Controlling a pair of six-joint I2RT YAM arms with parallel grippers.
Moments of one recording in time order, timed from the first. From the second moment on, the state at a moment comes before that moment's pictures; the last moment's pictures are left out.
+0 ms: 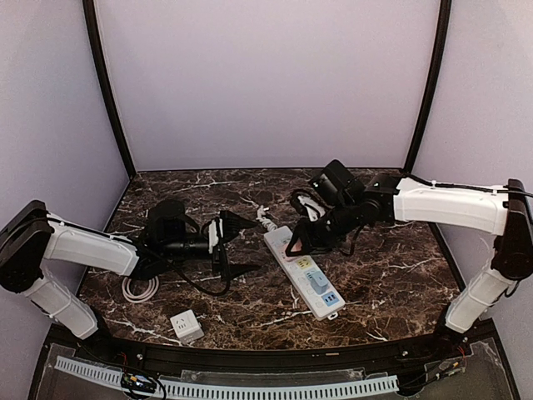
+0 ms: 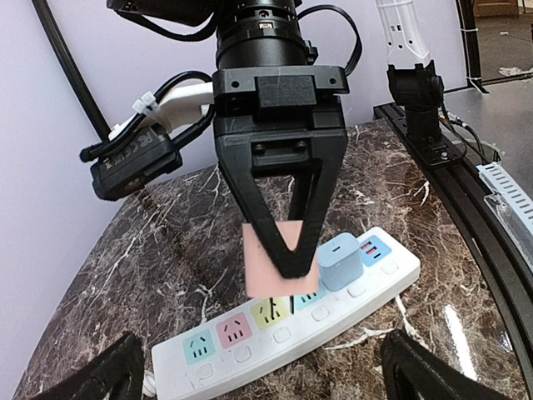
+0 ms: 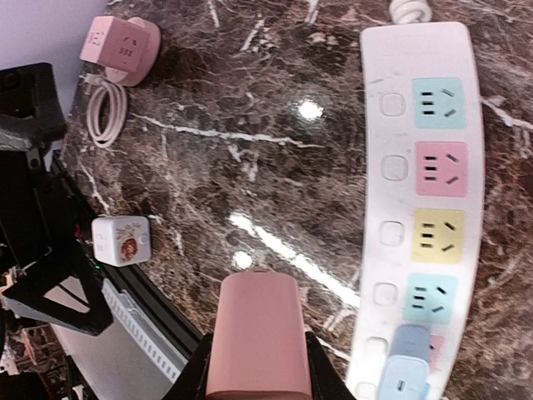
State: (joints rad) left arm -0.79 1.48 0.61 0.69 0.60 0.45; right arm 0.91 1.58 1.23 -0.59 -0.32 0.61
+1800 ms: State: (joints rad) left arm -0.79 1.47 0.61 0.60 0.59 0.49; right arm 0.91 2.04 1.71 -1.30 -0.05 0.37
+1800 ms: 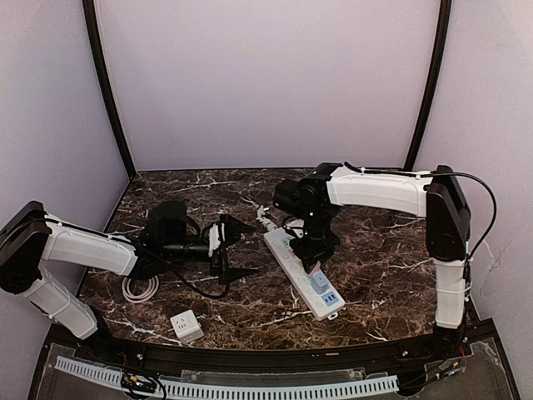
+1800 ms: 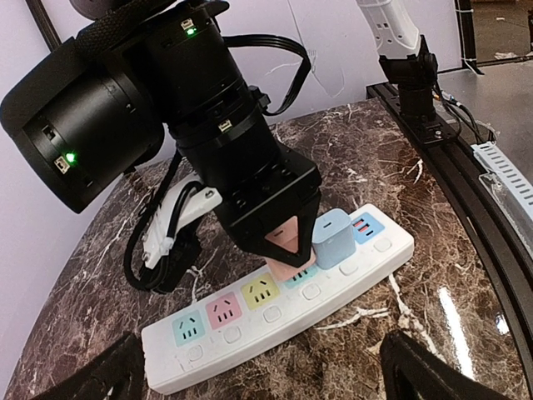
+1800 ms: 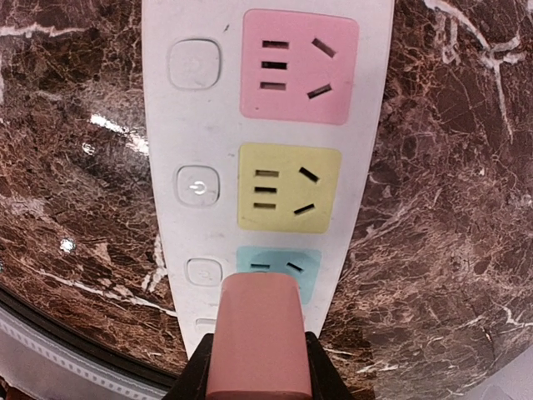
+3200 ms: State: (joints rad) left arm -0.79 1.47 0.61 0.60 0.59 0.49; right arm 0.87 2.06 1.66 -1.24 -0.11 0.37
